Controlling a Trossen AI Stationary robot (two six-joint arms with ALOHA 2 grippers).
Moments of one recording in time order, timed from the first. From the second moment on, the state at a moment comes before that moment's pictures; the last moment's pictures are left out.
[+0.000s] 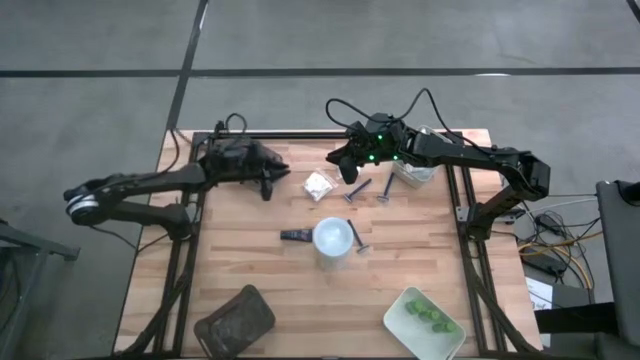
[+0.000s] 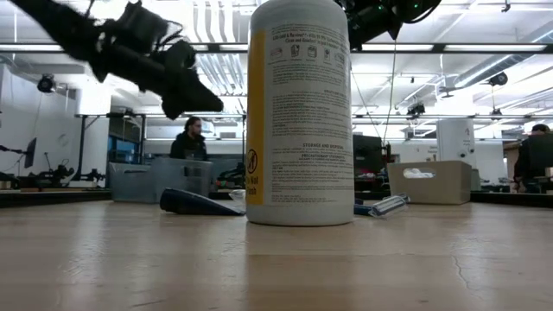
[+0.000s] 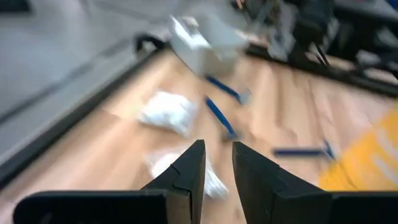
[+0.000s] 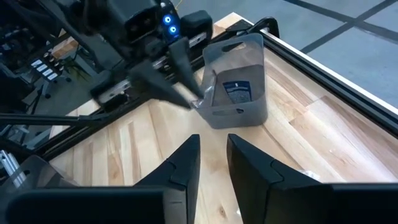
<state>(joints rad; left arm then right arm) 0.49 1.07 0.55 0.19 0.23 -0.08 -0.36 1.52 1.21 -0.12 -0.21 0.39</state>
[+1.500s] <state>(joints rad) 0.19 1.42 0.79 -0.28 0.48 -0.26 -0.35 1.26 0.86 -0.06 -0.22 0.39</state>
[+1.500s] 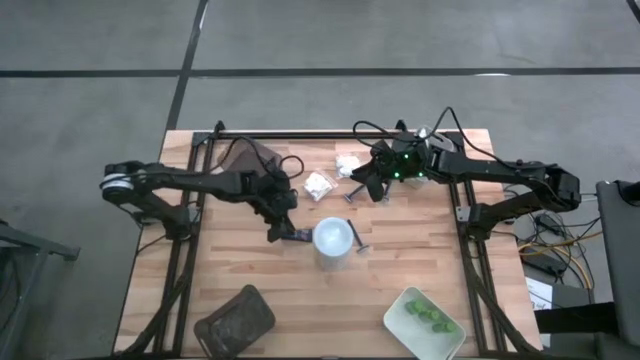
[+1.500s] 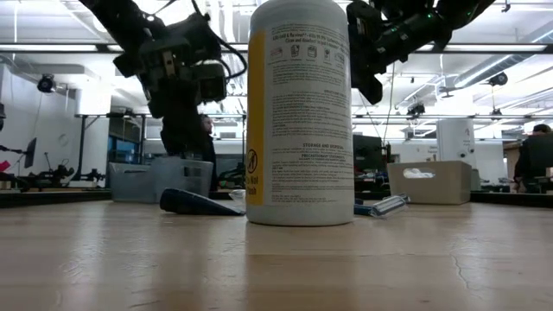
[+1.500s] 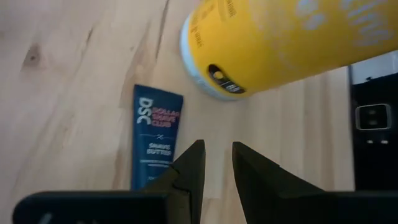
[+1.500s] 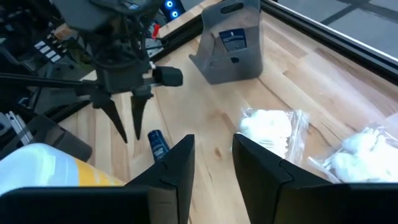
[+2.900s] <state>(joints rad) 0.19 1.56 0.79 -0.24 0.47 -0.26 -0.35 1.26 0.86 -0.06 -0.22 0.39</state>
